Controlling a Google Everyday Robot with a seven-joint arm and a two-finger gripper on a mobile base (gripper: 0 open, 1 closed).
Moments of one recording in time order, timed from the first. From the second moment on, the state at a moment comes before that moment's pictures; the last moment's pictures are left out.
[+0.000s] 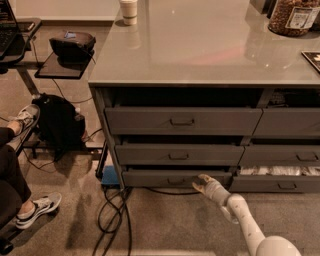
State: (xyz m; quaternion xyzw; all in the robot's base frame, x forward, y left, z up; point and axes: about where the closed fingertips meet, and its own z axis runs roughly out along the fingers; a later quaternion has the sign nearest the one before) arm 0.748 -0.249 0.196 -0.42 0.70 -0.05 0.57
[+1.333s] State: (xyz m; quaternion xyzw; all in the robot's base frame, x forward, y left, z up) arm 0.640 -0.471 0.341 -0.43 0.71 -0.28 0.48
